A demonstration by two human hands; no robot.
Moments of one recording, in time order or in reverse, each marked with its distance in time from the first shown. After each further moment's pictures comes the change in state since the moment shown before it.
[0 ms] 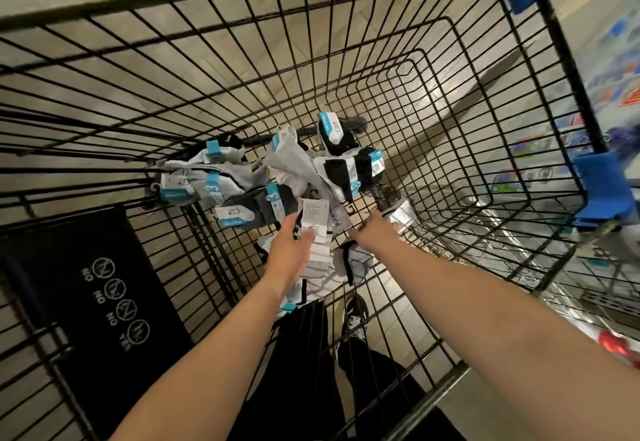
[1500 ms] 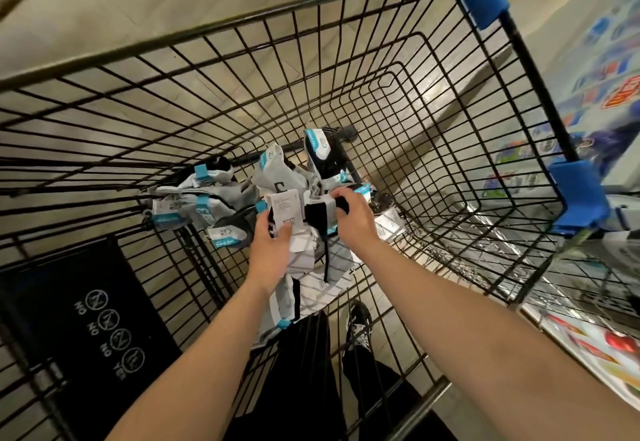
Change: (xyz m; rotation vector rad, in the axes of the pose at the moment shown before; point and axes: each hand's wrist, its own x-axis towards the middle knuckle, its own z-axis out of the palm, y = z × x) left_hand -0.003 0.048 -0.016 -0.097 0.165 0.123; right_hand -0.013 -0.030 -0.028 0.588 0.202 -0.468
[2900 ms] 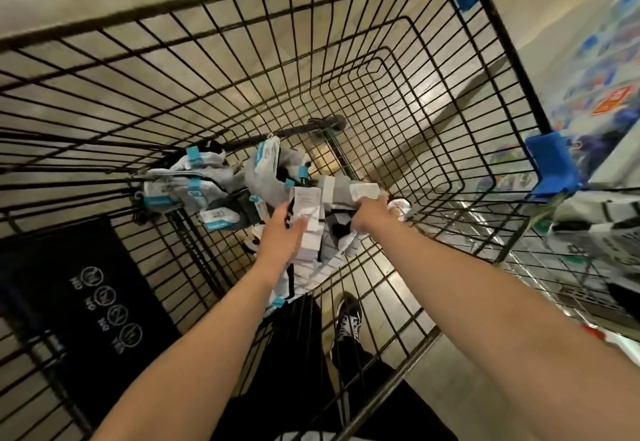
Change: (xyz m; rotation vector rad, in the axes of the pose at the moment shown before) left_hand -0.012 0.000 -0.012 0.124 -0.178 0.002; right_hand 0.009 -0.002 -0.010 -0.685 -0.261 0.417
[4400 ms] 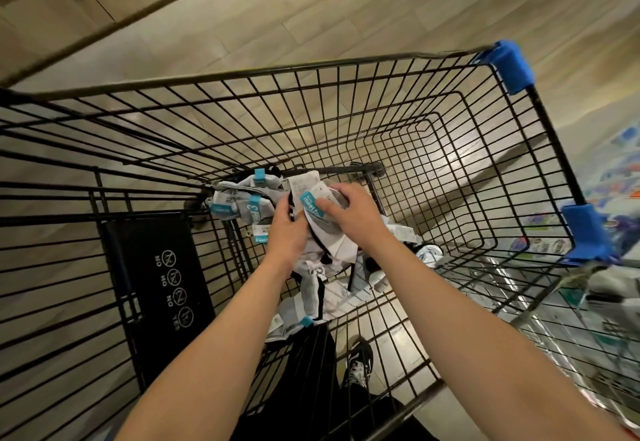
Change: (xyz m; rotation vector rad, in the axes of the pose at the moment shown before) left_hand -0.028 0.044 -0.074 -0.395 0.274 0.097; right_hand -0.114 -0.099 -0.024 0.445 0.241 -0.808
